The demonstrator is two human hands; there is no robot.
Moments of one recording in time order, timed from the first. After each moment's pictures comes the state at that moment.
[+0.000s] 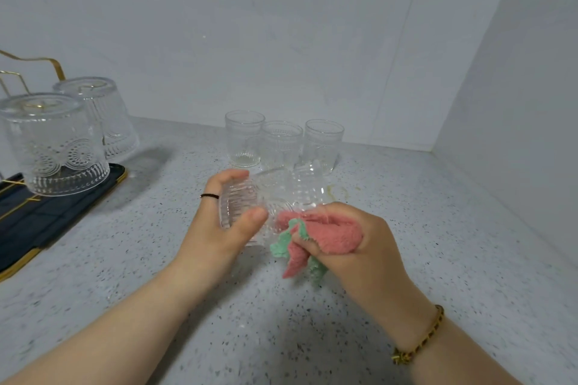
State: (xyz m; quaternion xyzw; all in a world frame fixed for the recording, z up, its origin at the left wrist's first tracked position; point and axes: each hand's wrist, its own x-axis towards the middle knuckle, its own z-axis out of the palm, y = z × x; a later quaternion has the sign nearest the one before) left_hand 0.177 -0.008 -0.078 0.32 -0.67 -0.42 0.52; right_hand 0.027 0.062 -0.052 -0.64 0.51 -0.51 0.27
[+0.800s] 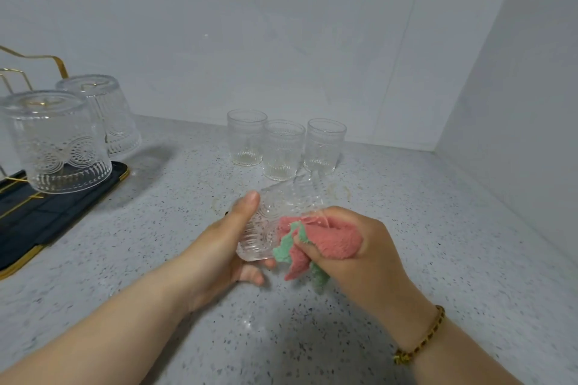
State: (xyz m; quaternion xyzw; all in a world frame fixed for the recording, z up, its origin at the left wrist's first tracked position) left_hand 0.177 -0.006 -0.077 0.28 -0.55 -0.71 0.33; right_hand 0.027 0.064 -0.052 -0.66 0.51 -0.48 0.27
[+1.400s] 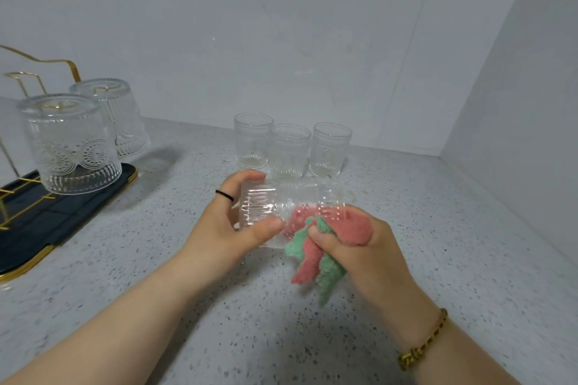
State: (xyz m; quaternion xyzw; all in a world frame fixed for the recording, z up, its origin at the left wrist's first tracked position) left_hand 0.181 -0.008 -0.067 0.31 -0.68 -0.46 0.49; right_hand 0.026 0.054 -0.056 -0.56 0.53 -0.54 0.34
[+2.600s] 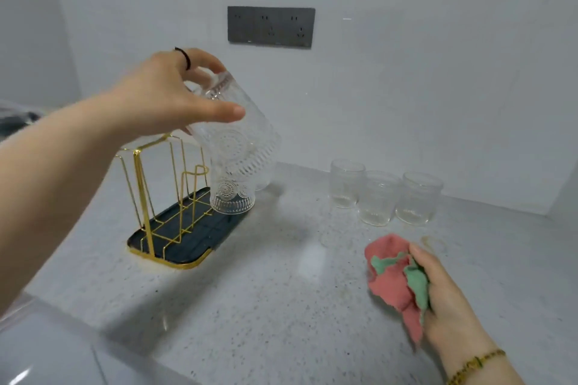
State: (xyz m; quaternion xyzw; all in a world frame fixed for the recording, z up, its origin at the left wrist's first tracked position) left_hand 0.359 0.007 0.110 0.52 -0.73 -0.12 0.43; right_hand 0.060 0.030 -0.074 -0.27 0.37 -0.65 0.61
